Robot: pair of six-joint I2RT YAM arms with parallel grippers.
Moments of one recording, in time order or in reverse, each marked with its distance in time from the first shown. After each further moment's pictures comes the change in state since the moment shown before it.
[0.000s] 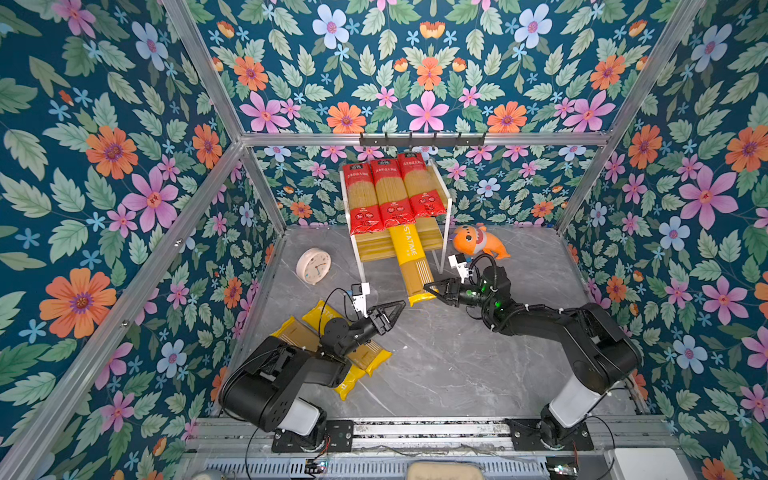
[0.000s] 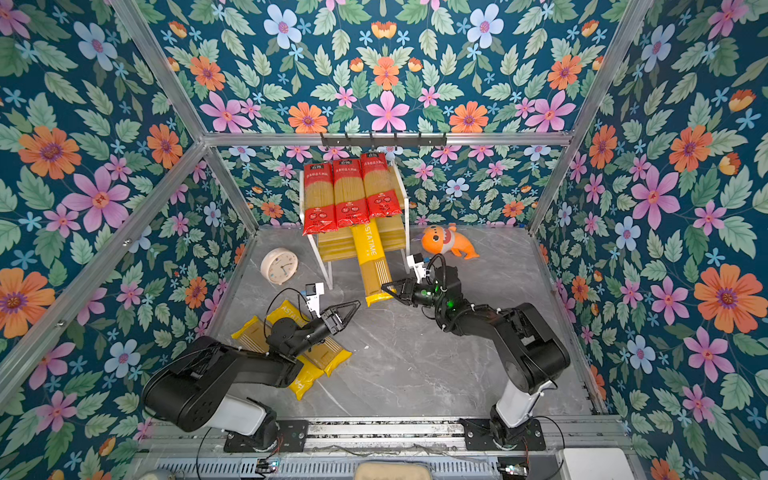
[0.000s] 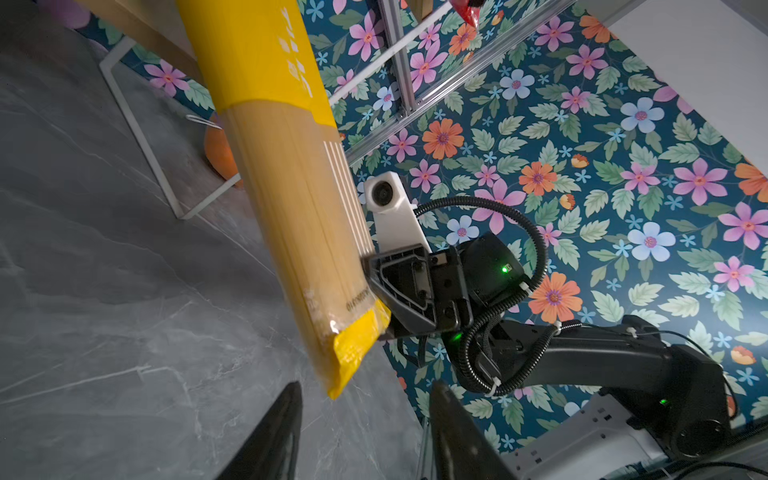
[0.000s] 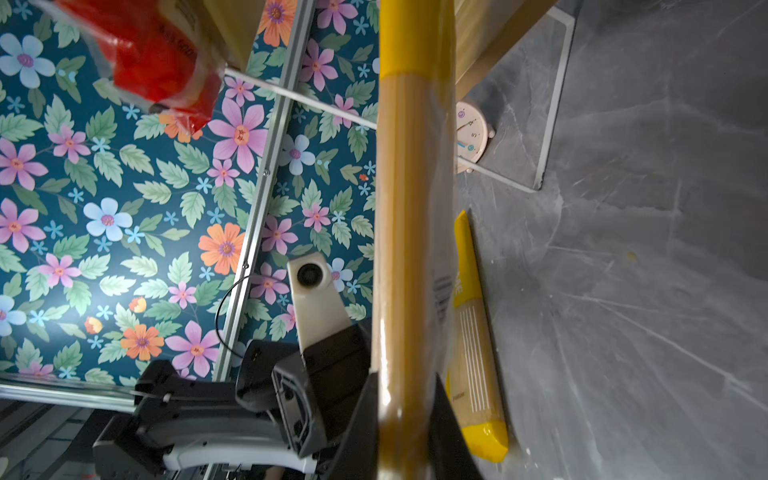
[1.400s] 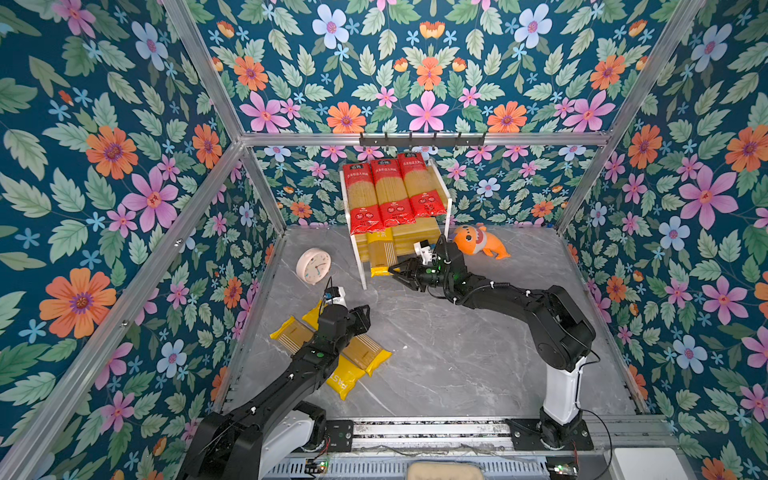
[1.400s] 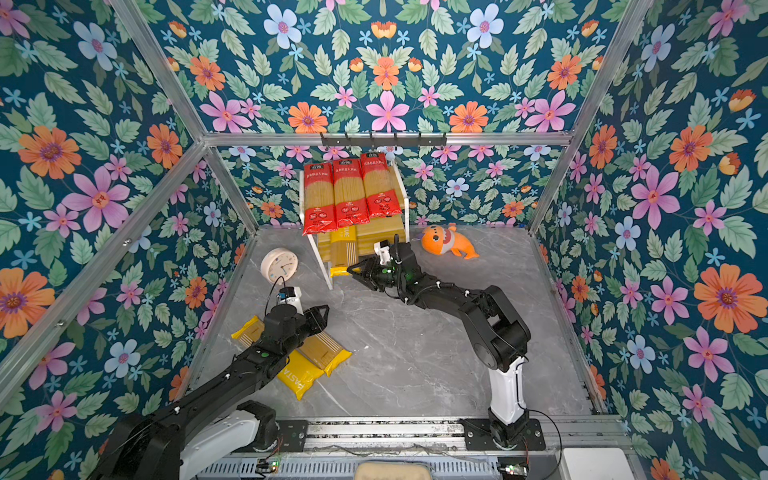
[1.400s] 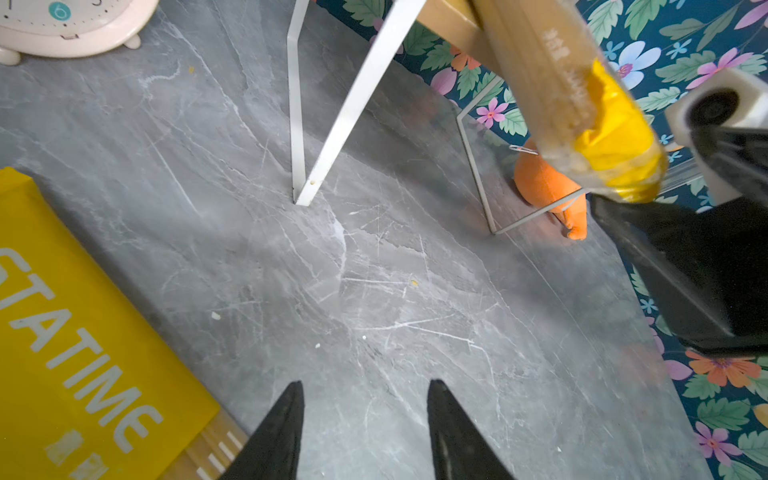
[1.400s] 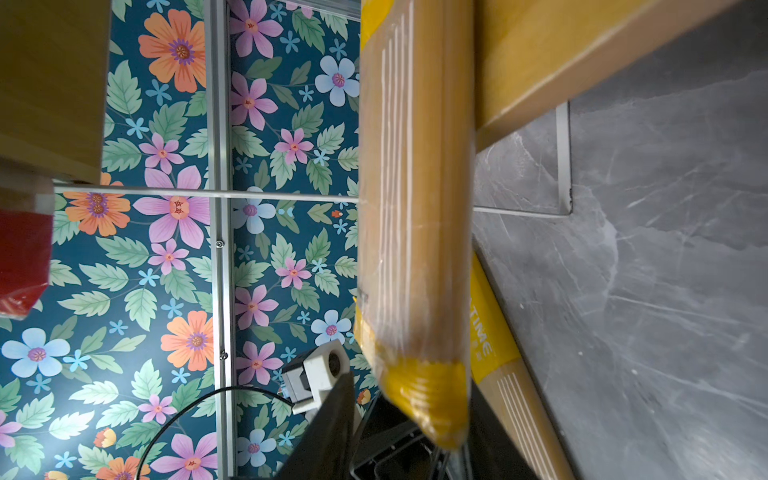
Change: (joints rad) left arm 0.082 -0.426 0.147 -1.188 -0.492 0.356; right arm 0.164 0.227 0.501 -0.435 0.200 0.114
